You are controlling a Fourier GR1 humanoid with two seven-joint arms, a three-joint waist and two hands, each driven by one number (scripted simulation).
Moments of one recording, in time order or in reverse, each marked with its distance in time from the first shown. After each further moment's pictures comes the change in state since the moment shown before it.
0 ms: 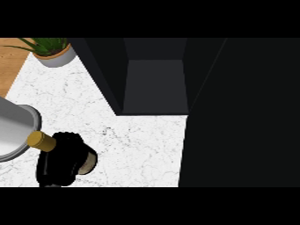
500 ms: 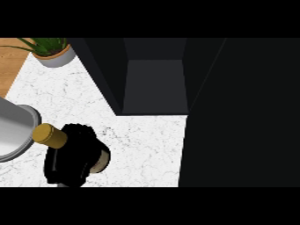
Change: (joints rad) left arm 0.080 -0.005 -0.267 -0.346 0.102 0.190 0.169; right arm -0.028 0.007 -0.020 0.002 -0.003 -0.002 0.022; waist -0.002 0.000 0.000
